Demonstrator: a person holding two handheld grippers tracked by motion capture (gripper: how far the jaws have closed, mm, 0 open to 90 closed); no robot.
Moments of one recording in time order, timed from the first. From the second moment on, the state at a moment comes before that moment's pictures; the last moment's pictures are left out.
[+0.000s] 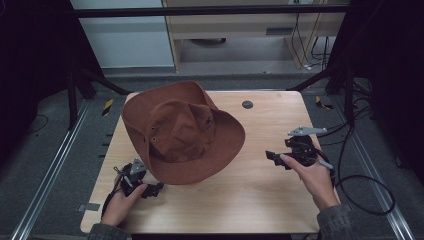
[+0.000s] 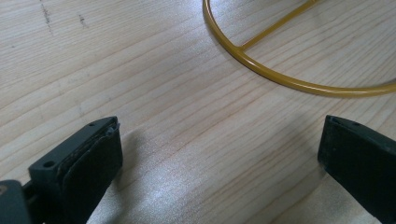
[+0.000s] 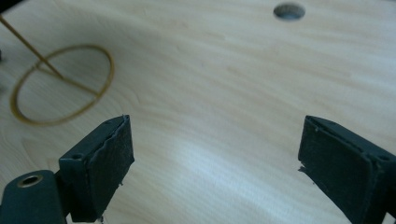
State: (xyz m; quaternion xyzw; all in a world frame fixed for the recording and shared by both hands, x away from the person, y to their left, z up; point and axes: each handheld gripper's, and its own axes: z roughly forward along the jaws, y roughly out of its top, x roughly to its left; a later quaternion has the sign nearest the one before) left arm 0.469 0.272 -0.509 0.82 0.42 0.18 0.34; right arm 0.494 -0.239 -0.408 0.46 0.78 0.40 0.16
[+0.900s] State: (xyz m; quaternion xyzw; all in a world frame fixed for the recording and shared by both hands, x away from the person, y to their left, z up) left arm 0.469 0.271 -0.509 0.82 0.42 0.19 0.34; right arm 0.486 -0.228 -0.504 0.50 0.77 0.35 0.16
